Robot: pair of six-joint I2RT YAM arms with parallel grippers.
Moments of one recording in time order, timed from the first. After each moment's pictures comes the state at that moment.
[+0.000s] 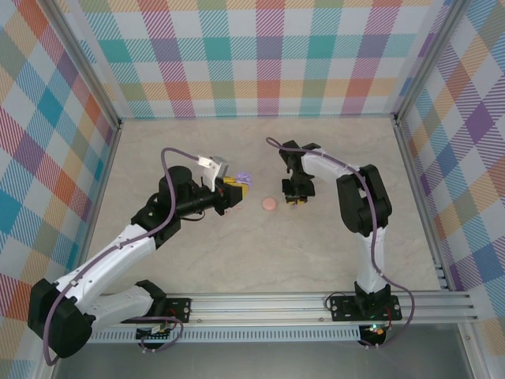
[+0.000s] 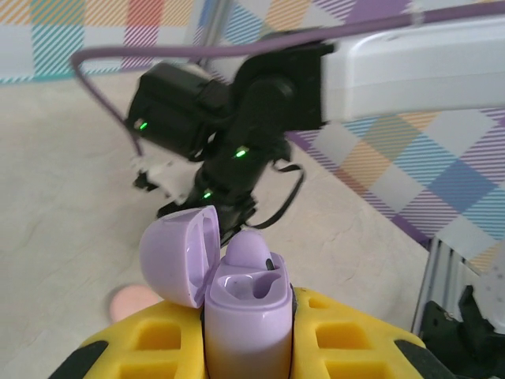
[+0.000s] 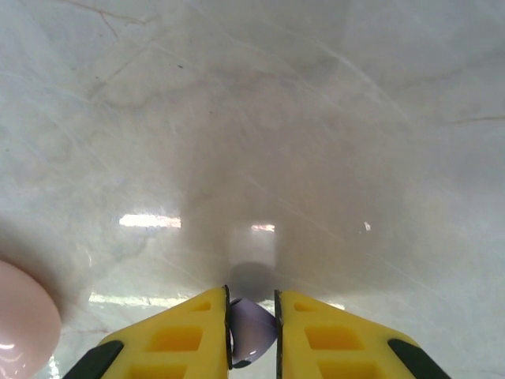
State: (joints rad) left arm -0.59 1.06 0.81 -0.04 0.41 -0.29; right arm 0.46 2.09 1.56 -1.01 -0.05 0.42
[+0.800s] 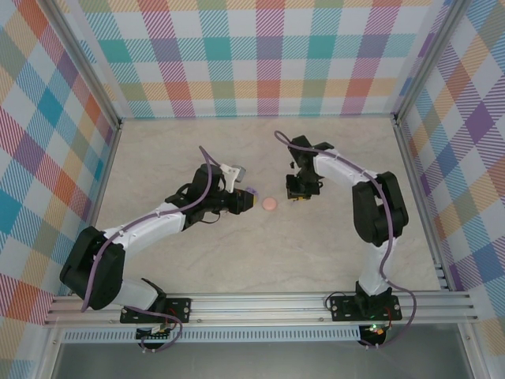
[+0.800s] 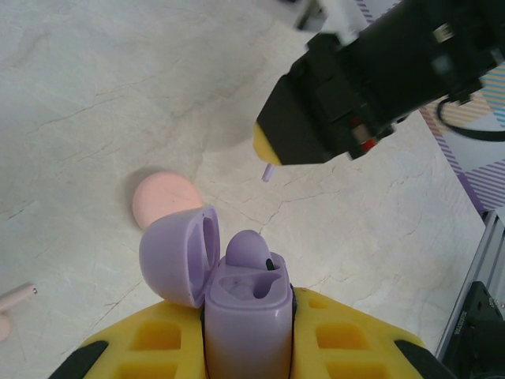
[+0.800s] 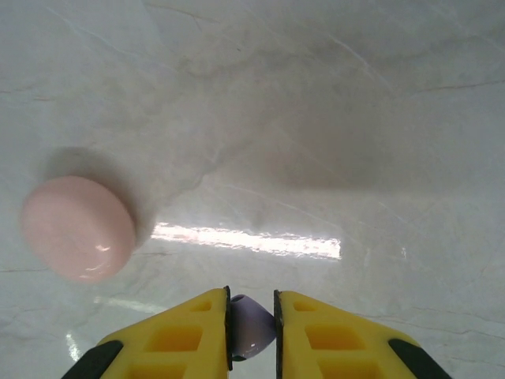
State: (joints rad) left arm -0.59 1.41 0.84 -0.06 0.41 -0.41; right arm 0.44 1.96 1.47 -0.96 -0.13 0.39
